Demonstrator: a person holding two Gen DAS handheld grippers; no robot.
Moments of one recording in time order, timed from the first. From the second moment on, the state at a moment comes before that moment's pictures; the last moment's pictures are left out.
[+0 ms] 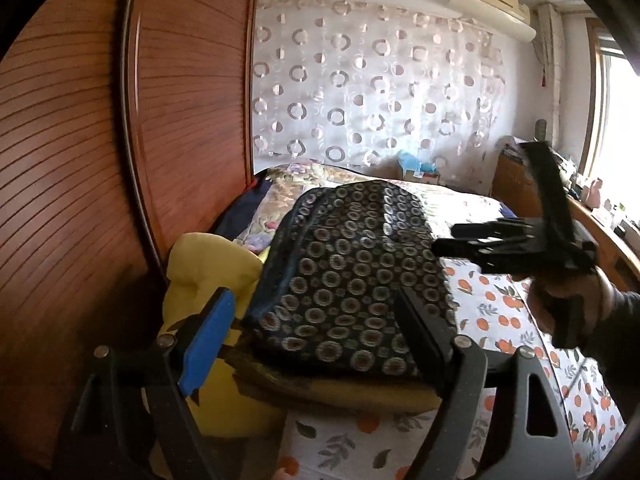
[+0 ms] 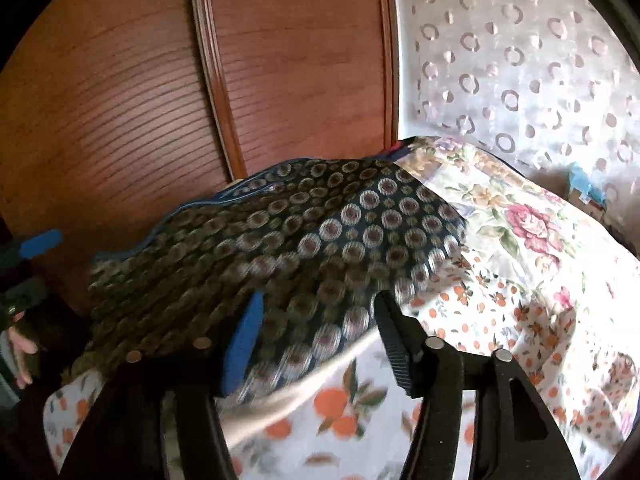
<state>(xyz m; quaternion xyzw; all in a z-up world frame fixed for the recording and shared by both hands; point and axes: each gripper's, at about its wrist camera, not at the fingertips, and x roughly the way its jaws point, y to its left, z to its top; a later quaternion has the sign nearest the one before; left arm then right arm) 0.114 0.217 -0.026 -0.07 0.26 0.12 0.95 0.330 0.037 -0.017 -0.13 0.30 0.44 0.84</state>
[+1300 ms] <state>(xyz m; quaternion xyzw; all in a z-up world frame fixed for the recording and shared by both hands) 0.067 0.004 0.051 -0.01 0.21 0.00 0.98 0.043 -0.192 0.021 0.01 0.16 0.14 0.98</state>
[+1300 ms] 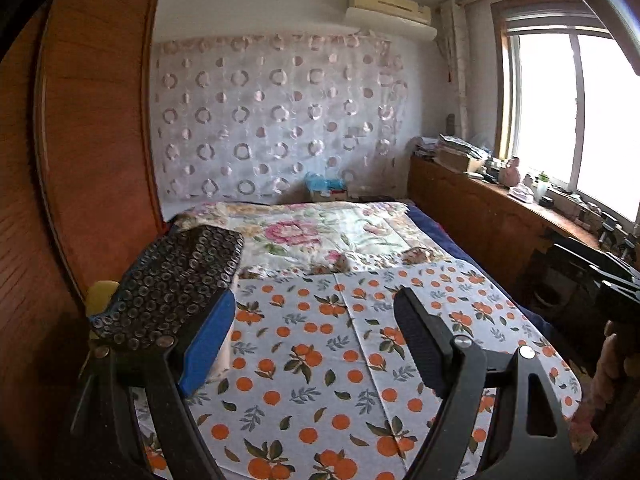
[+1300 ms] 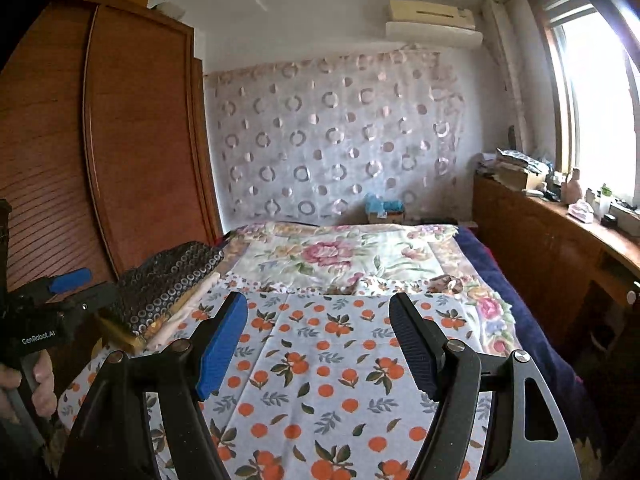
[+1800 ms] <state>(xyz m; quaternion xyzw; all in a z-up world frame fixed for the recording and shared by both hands) 0.062 0.006 0.055 -0.01 0.21 0.01 0.98 0.049 -0.199 0.018 0.01 0.15 0.14 0.98</state>
